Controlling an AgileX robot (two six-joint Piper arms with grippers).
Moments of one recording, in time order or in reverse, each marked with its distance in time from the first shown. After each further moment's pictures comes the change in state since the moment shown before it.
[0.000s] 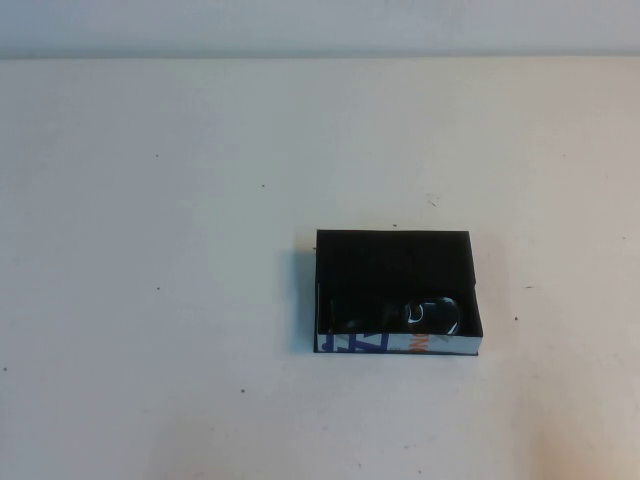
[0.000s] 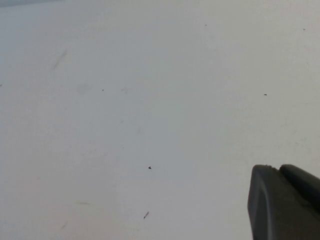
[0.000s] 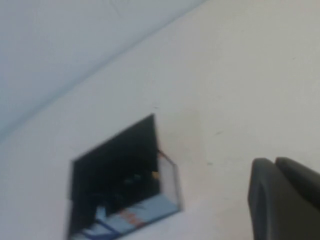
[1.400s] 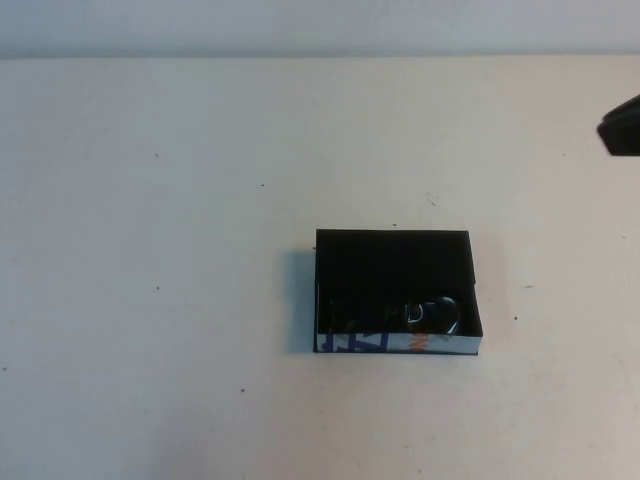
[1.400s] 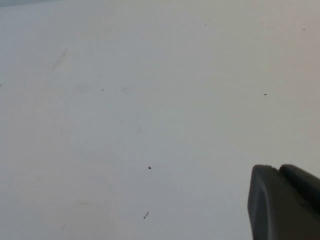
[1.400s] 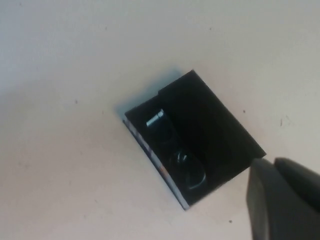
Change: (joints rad) right arm 0.139 1.195 -1.439 -0.114 0.924 -0.801; left arm 0.000 0.000 0.000 0.000 0.000 0.000
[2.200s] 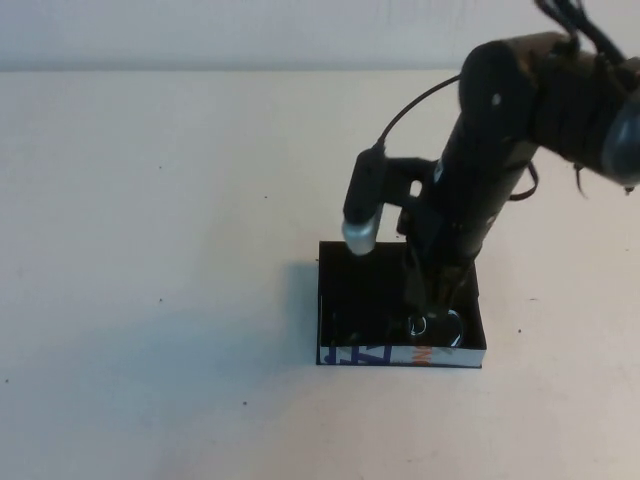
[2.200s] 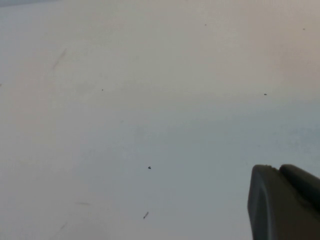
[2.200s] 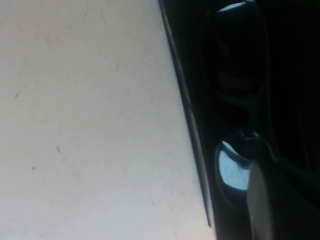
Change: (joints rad) right arm 0.421 0.718 -0.255 -0.424 0.001 0.032; left arm 0.000 0.000 0.000 0.000 0.000 0.000
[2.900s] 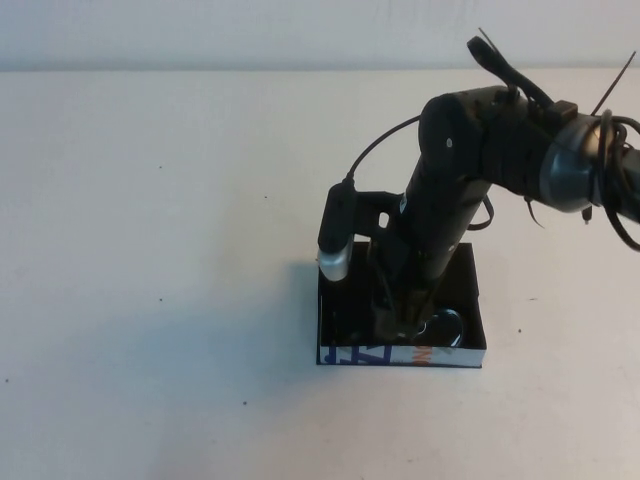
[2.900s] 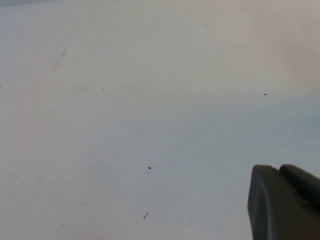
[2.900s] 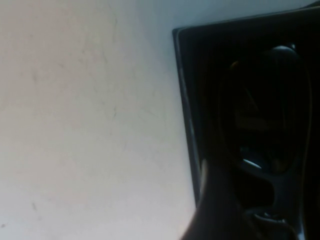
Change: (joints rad) right arm 0.029 0.115 0.000 0.052 -0.105 -0.066; left arm 0.000 0.000 0.000 0.000 0.000 0.000
